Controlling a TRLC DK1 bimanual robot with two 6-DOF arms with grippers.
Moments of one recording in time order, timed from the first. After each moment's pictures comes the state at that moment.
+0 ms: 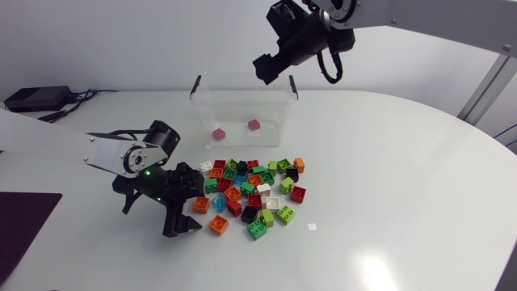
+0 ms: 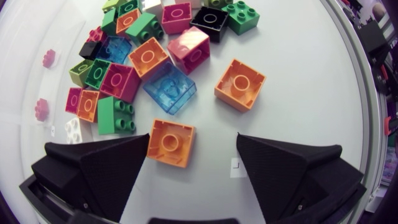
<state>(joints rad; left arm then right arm) -0.31 1.83 0.90 -0.40 0.34 1.20 0.45 2.01 1.93 -0.57 -0.07 -0.34</state>
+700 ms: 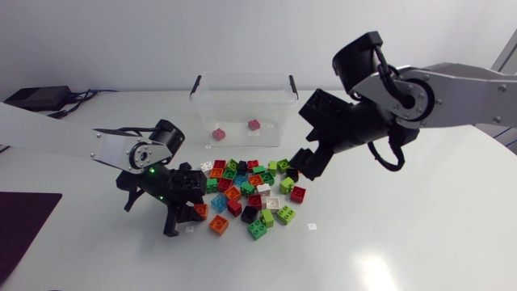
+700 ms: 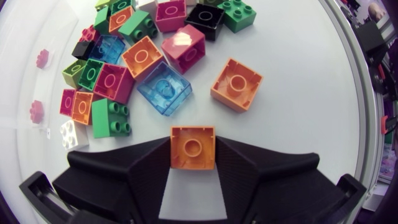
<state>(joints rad) -0.32 1.85 0.94 -0.47 0.33 1.21 0.46 1.54 1.10 -0.48 -0.14 -0.49</state>
